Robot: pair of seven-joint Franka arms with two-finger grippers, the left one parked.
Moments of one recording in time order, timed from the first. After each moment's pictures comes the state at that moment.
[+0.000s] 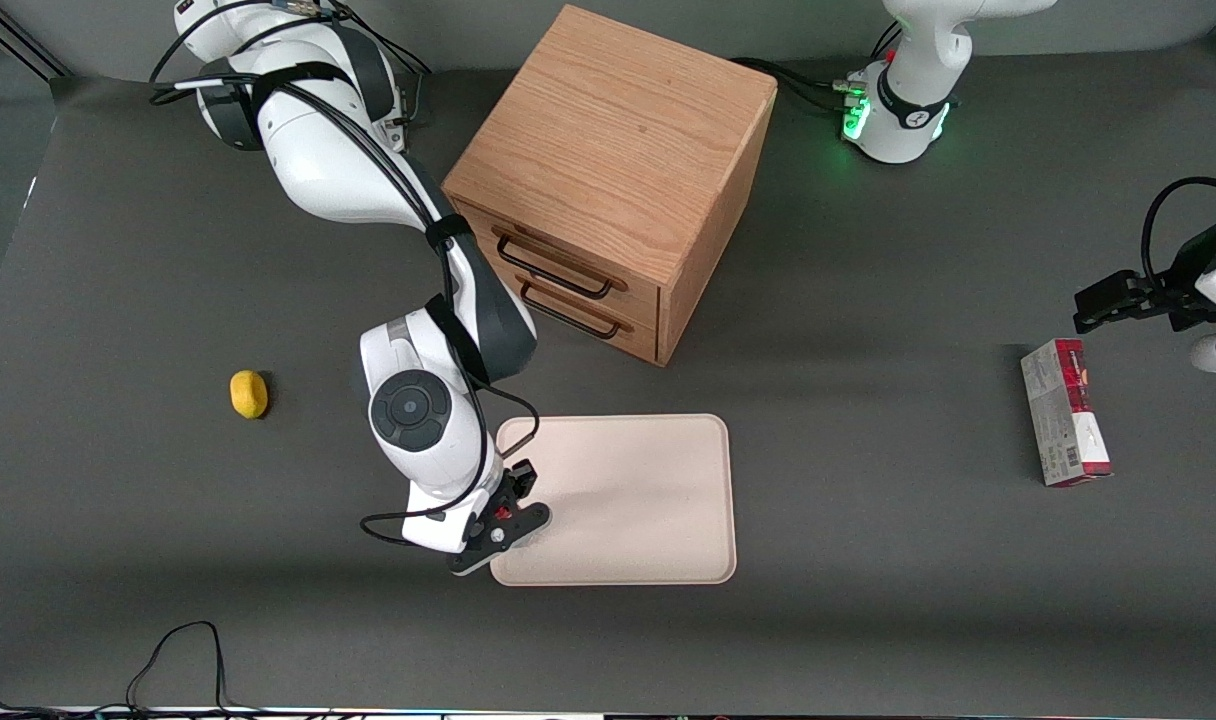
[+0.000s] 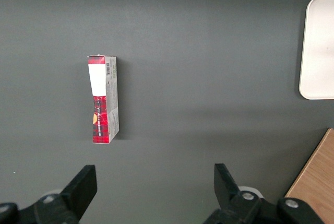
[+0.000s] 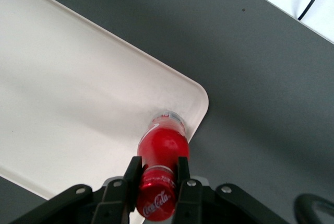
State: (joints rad) arm 0.58 1.01 -0.25 -0.81 0.16 1.91 -0.10
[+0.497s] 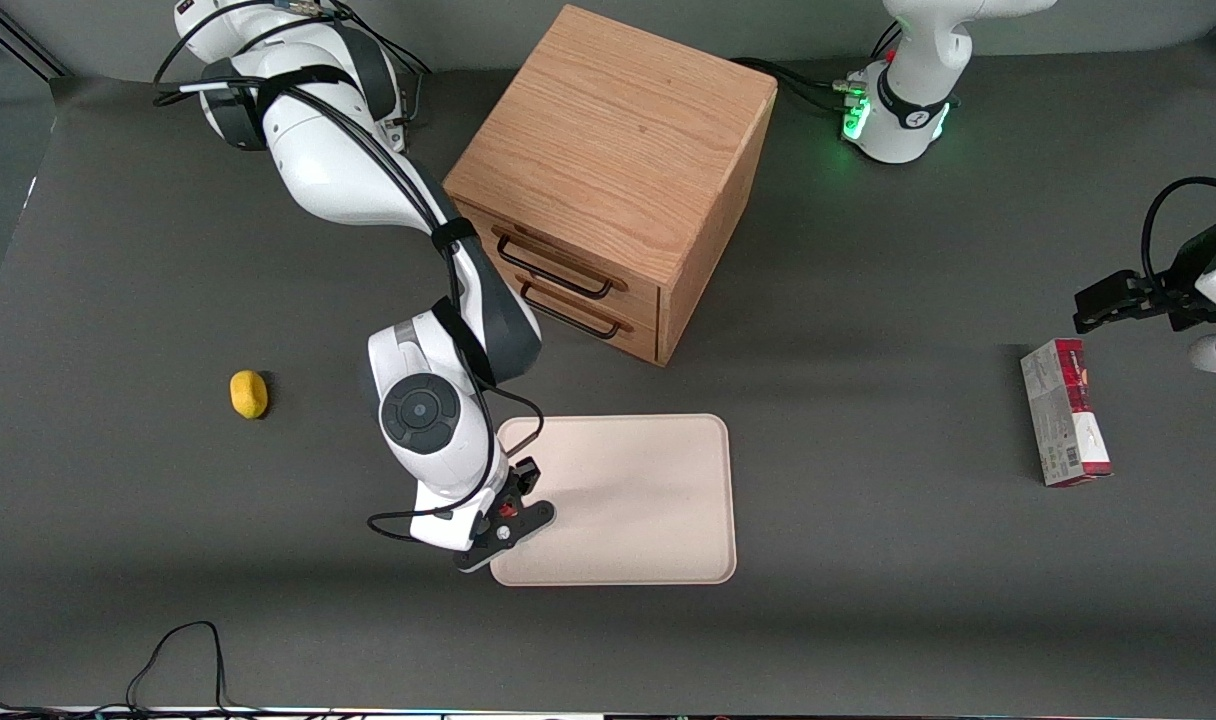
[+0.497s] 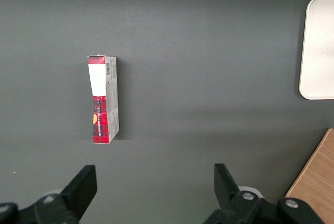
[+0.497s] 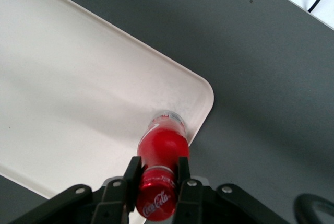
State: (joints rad) arm 0.59 1.01 -0.25 -0.82 0.16 1.92 -0.10
